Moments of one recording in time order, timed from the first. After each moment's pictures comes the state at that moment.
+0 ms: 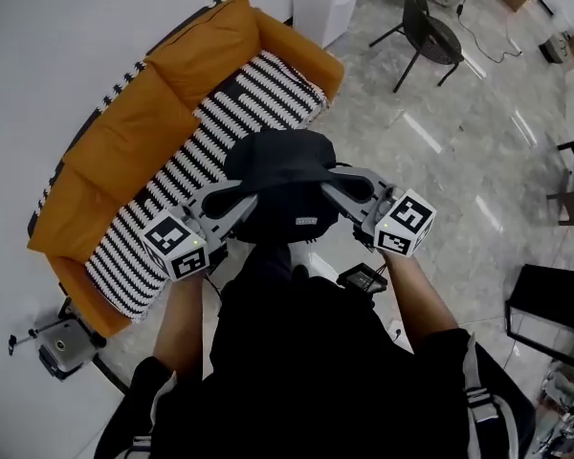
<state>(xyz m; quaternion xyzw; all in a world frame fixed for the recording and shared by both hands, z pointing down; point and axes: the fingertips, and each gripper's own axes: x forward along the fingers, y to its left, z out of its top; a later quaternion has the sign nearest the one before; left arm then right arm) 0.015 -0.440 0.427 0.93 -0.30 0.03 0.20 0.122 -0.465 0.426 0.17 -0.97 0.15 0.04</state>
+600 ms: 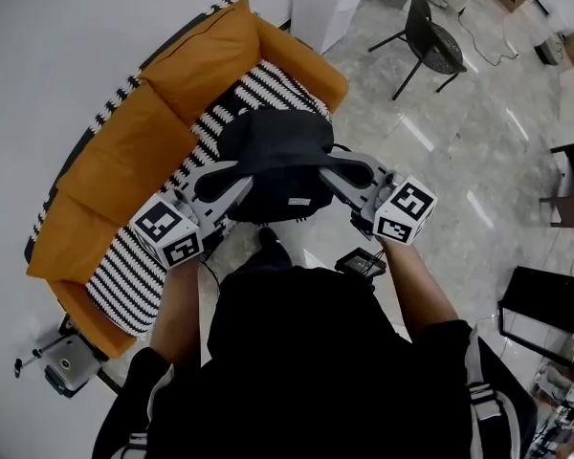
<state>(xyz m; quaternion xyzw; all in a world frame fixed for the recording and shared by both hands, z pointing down) -0.044 -0.562 0.409 0.94 -0.30 0.01 0.18 0.066 -0.582 0.412 0.19 -0.97 0.14 0.04</state>
